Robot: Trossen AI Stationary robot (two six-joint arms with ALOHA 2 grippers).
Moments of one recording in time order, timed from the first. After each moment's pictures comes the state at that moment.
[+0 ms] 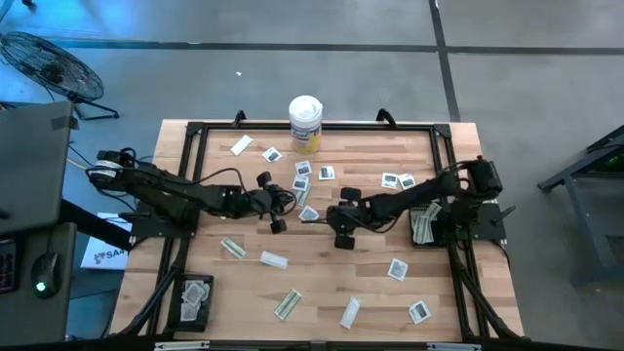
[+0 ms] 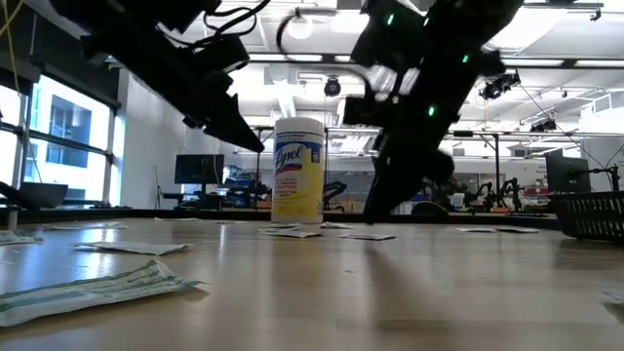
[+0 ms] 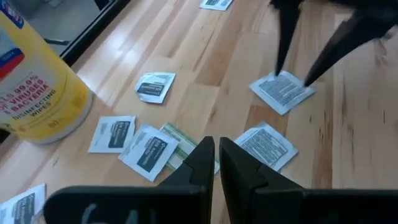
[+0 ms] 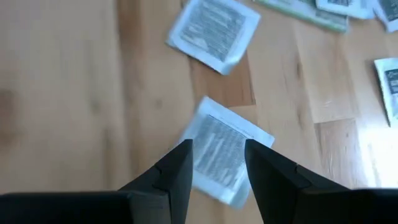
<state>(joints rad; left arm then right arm) -0.10 1.38 0.63 0.16 -0.46 -0.11 0.12 1.80 1.00 -0.27 0.28 0.16</state>
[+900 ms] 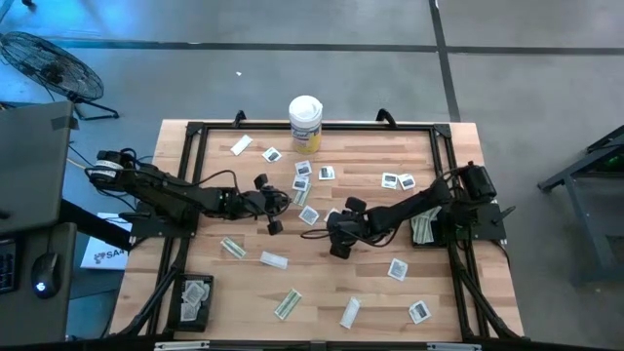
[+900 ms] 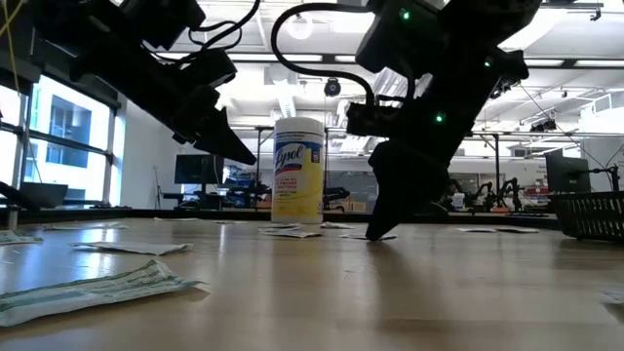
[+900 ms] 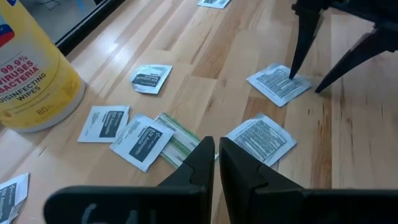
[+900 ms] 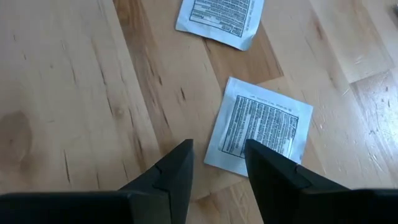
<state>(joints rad) -0.10 1.38 0.52 0.31 -0.44 -0.13 0.20 1.88 1.00 -0.25 0.37 0.45</state>
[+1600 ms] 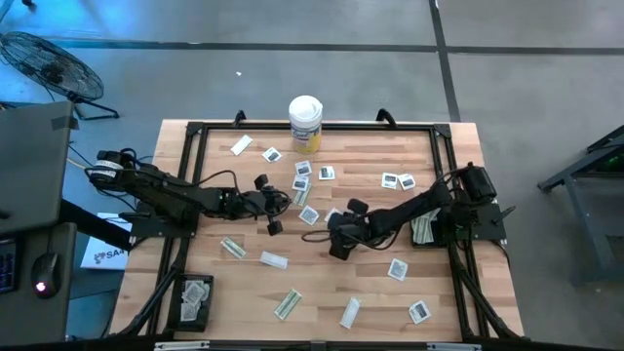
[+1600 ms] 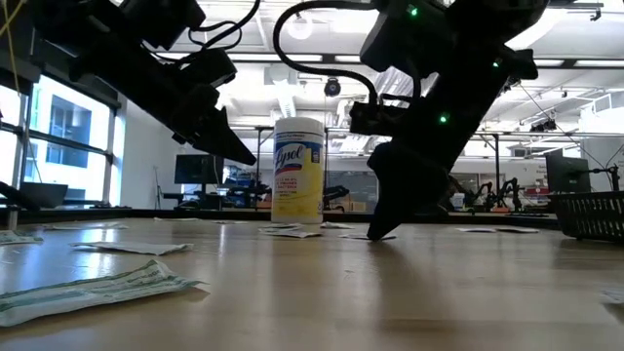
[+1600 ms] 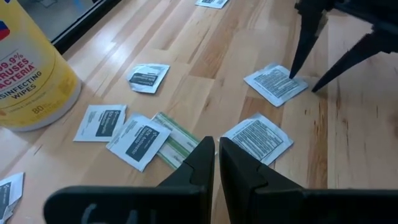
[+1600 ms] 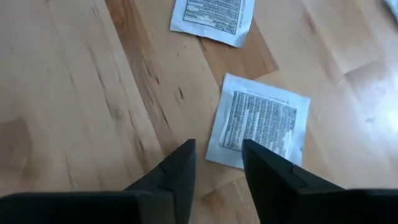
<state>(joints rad) -0.10 1.38 0.52 0.31 -0.43 -0.14 0.22 1.88 0.99 -0.24 0.42 0.52</state>
